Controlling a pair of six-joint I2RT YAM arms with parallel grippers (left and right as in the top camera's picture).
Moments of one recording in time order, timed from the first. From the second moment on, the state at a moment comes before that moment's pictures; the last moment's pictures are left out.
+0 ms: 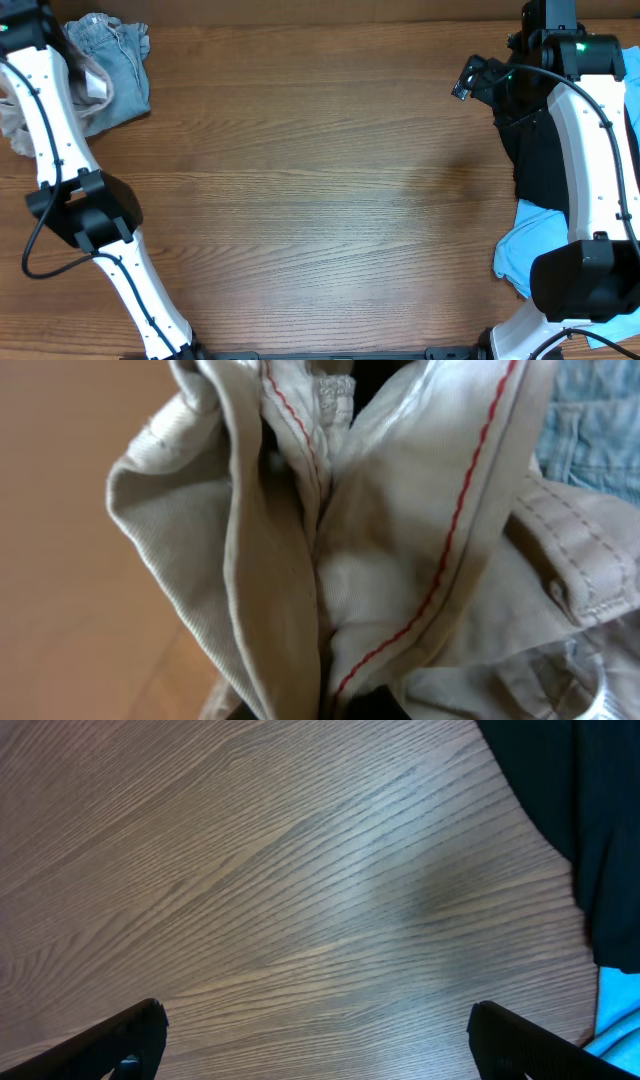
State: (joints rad) left arm 0.36 2.47 2.68 -1.11 -0.54 0.06; right arm -0.02 1.84 1.90 -1.29 -0.16 0.43
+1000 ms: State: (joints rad) left arm 0.21 2.40 2.70 -1.24 -0.27 0.04; right arm -0.02 1.84 1.90 -1.26 -0.16 0.44
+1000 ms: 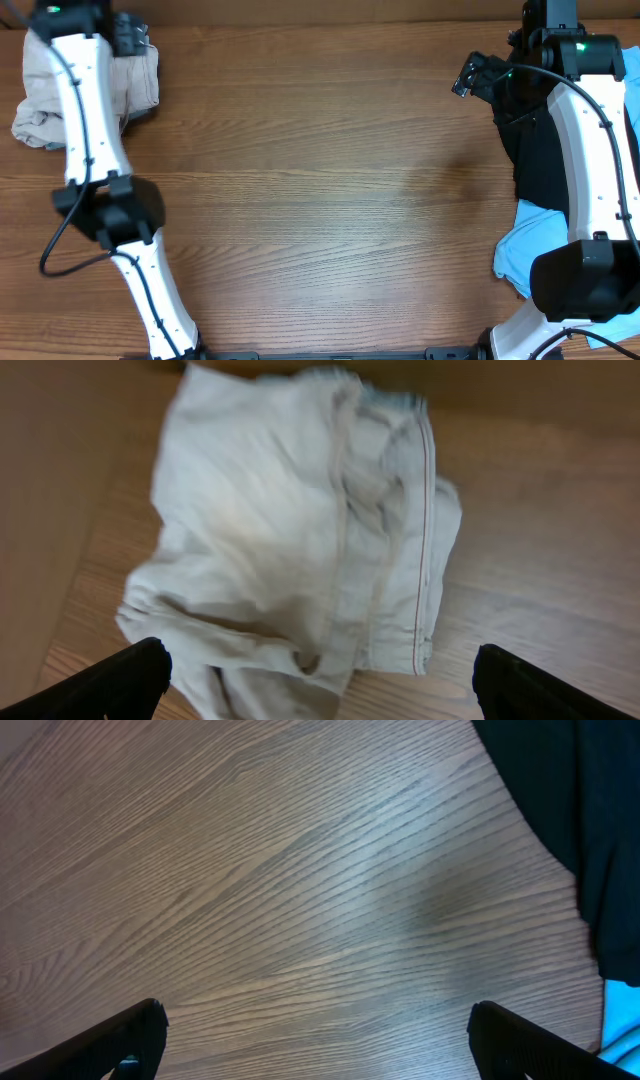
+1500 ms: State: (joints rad) left arm 0.31 2.27 2.70 -1.43 0.11 0.03; right arm 0.00 1.84 1.94 -1.41 -0.09 0.40
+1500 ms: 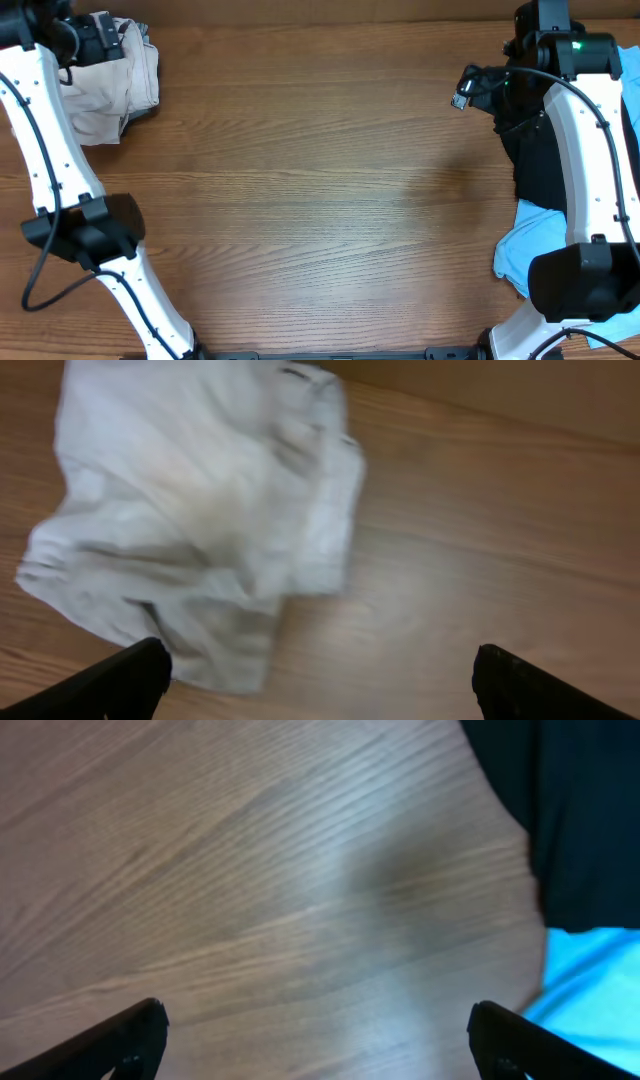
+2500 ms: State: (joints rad) left arm 0.24 2.01 2.72 -1.59 0.14 0.03; right arm 0.04 1.43 2.08 -1.43 -0.10 0.37
